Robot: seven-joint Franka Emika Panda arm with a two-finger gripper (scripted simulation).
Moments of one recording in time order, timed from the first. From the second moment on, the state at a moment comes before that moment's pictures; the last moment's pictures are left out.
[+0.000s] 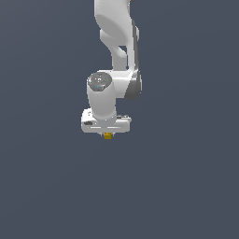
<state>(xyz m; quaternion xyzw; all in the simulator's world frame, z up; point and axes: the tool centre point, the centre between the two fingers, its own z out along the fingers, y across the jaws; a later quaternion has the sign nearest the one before) 0.005 -0.056 0.123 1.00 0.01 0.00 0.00</state>
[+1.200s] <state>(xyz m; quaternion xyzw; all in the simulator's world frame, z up) 0.023 0.047 0.364 1.00 0.01 0.00 0.00</state>
